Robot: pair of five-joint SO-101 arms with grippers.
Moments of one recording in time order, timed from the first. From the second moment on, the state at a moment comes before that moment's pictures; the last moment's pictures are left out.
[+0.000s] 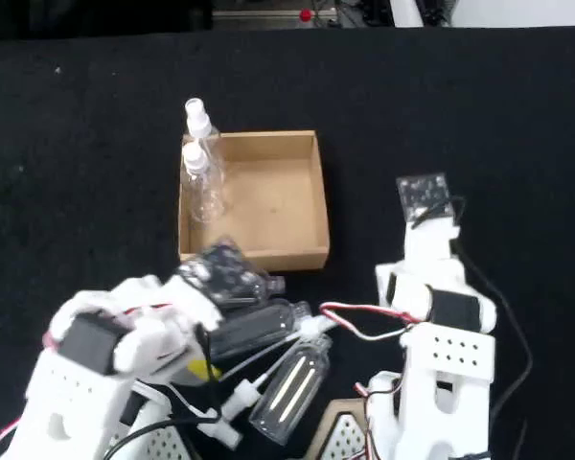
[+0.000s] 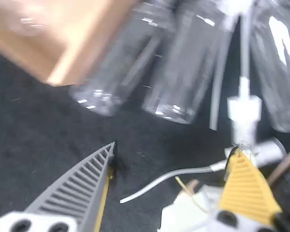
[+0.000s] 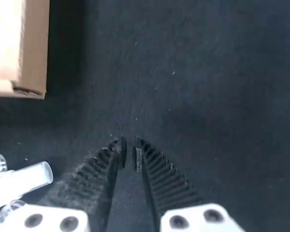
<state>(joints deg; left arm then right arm) 19.7 -66.4 52.2 91.7 -34.7 11.7 -58.9 69.1 61.2 16.1</state>
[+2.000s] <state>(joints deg) 29.9 -26.8 55.3 59.4 -31.4 11.7 -58.9 75.6 56.1 16.0</state>
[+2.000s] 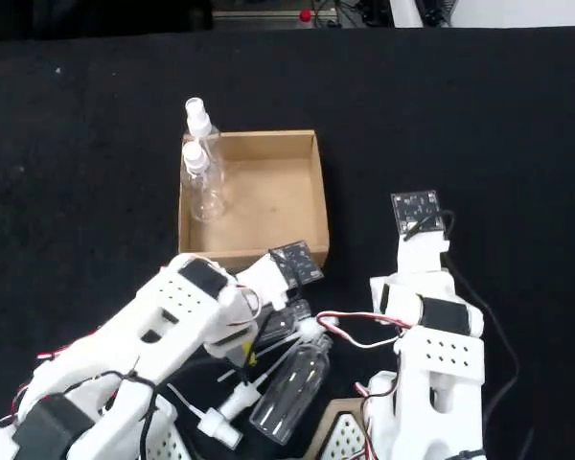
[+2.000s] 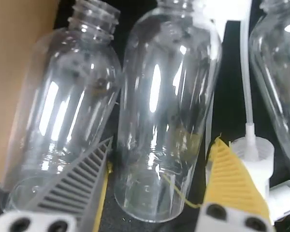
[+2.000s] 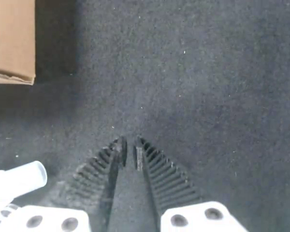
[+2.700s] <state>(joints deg) 34.3 -25.9 55.1 56.2 -28.4 11.7 -58.9 75.6 56.1 16.0</state>
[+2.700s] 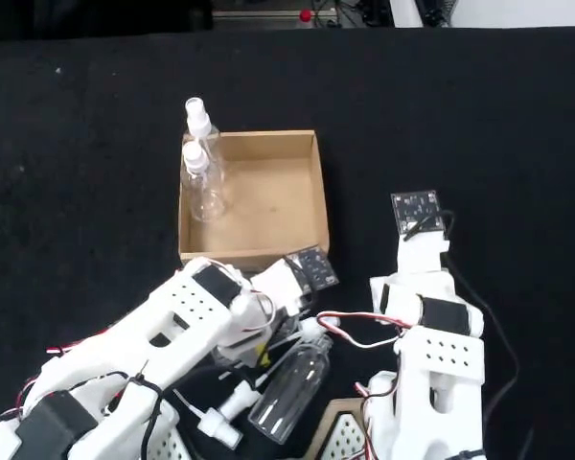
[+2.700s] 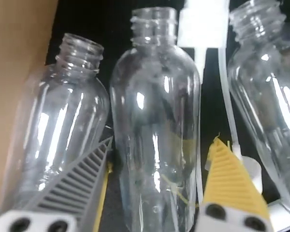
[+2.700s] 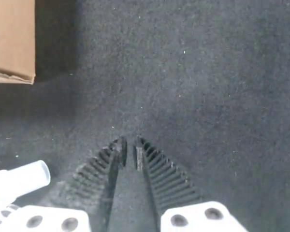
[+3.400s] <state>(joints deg) 36.7 -25.9 55.2 62.8 -28.4 11.7 -58.9 75.6 56.1 16.0</state>
